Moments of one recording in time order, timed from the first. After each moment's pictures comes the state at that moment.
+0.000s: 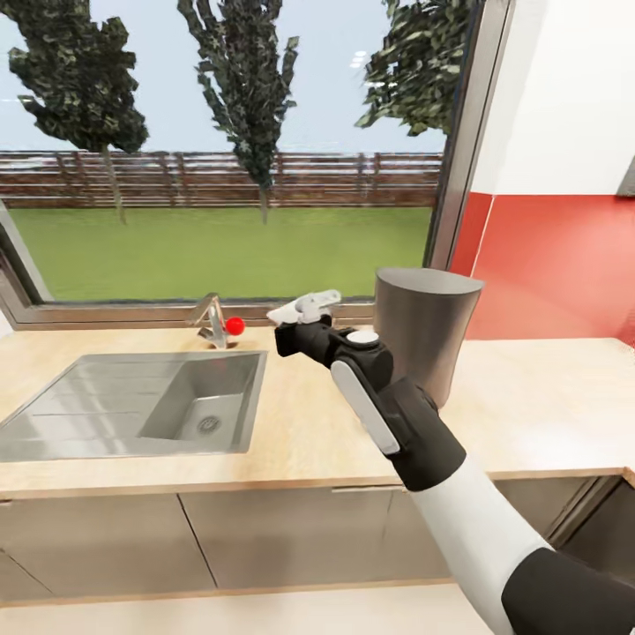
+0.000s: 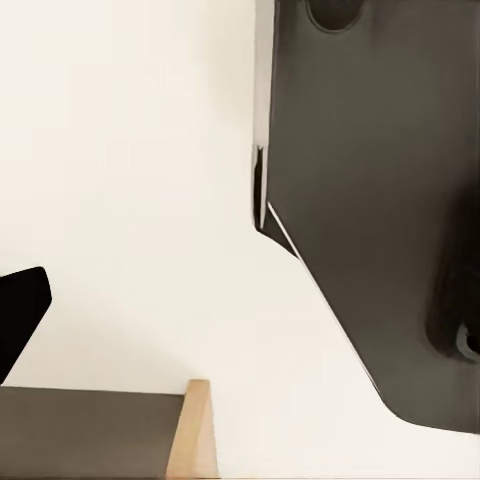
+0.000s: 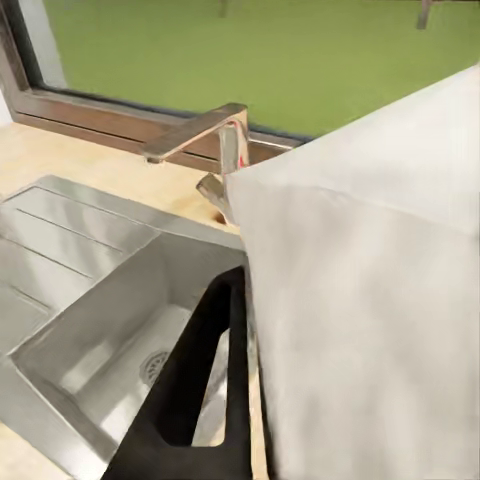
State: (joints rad) left arm 0.00 0.08 0.05 -0.01 -0.03 -0.07 0.01; right arm -0.95 0.17 0.55 -1.41 -0.41 0.80 -0.17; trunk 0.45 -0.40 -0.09
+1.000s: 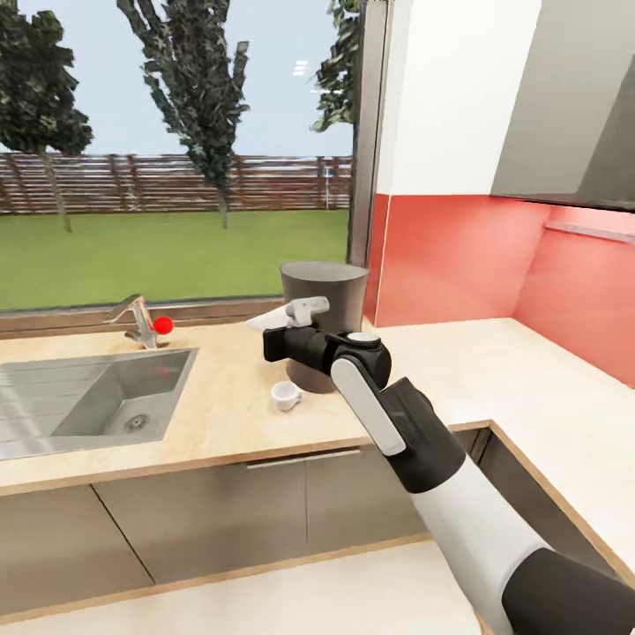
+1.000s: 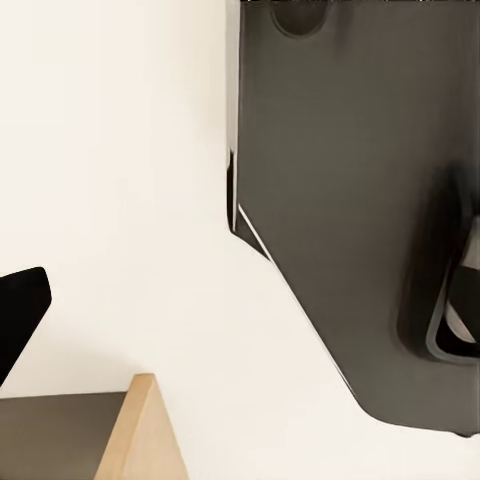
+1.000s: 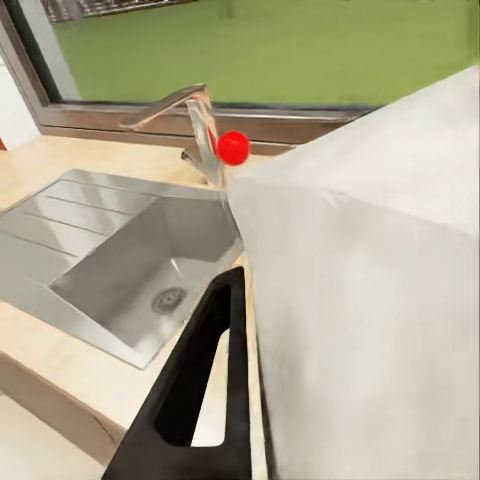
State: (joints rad) left arm 0.00 0.05 0.05 -0.02 -0.03 -0.06 0.01; right arm -0.95 0.17 0.56 -1.42 -0.61 0.80 -0.16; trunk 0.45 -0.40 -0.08
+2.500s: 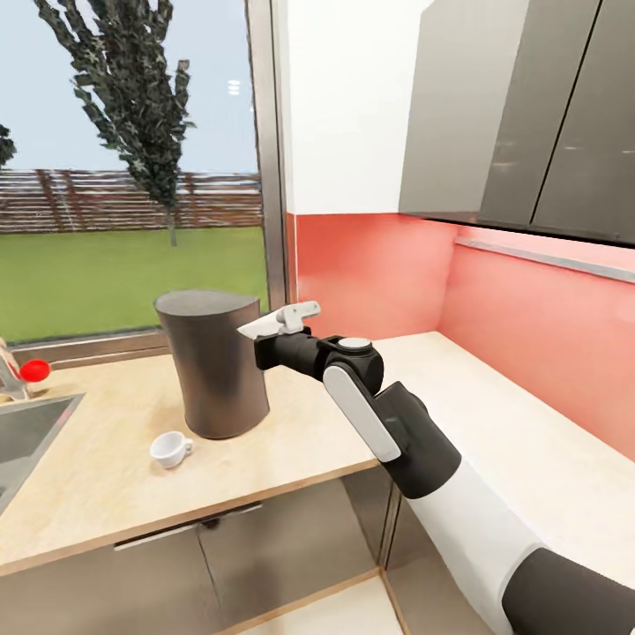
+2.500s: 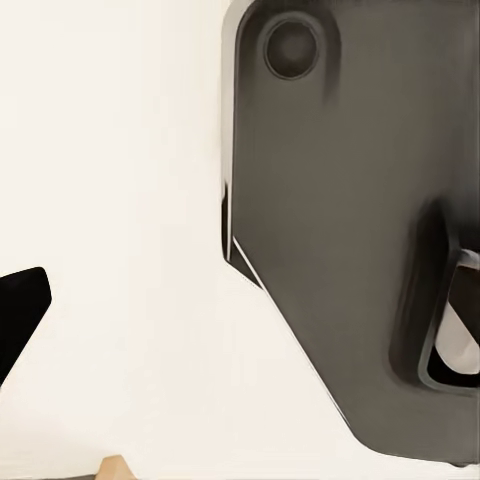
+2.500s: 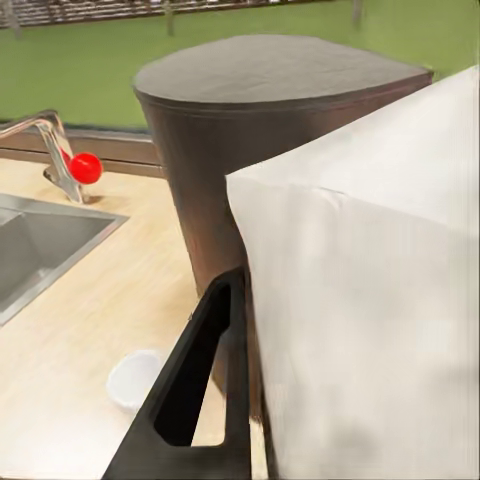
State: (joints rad) left arm 0.00 0.05 0.06 -0.01 -0.03 -0.07 0.00; right arm -0.95 0.17 0.61 -1.42 -0.61 0.80 -0.16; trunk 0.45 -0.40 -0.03
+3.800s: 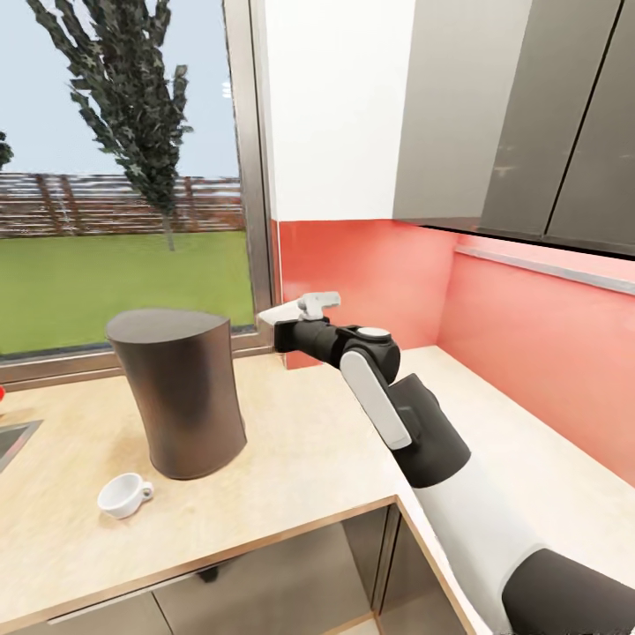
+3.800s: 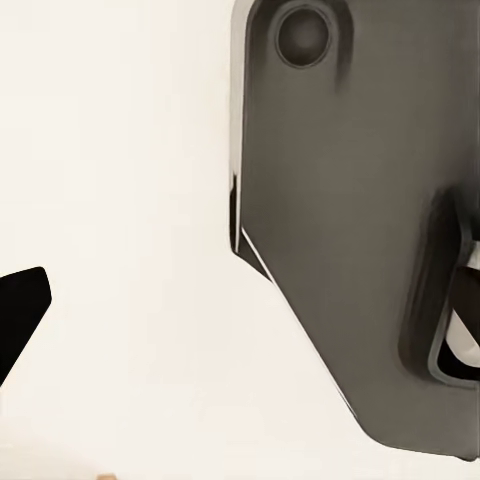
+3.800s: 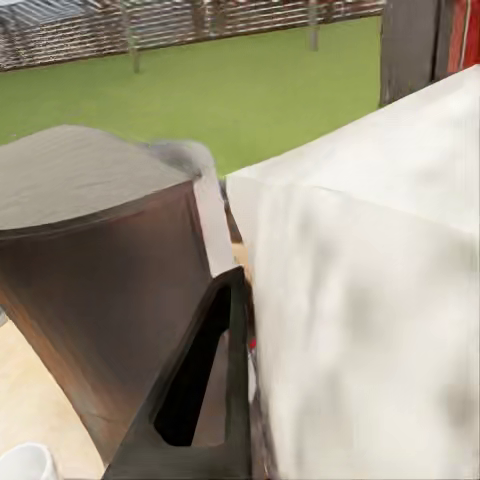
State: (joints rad) left arm 0.00 0.06 0.05 0.00 -0.03 -0.06 0.00; right arm -0.95 0.17 0.50 -1.42 -0.60 0.80 -0.18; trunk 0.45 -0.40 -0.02
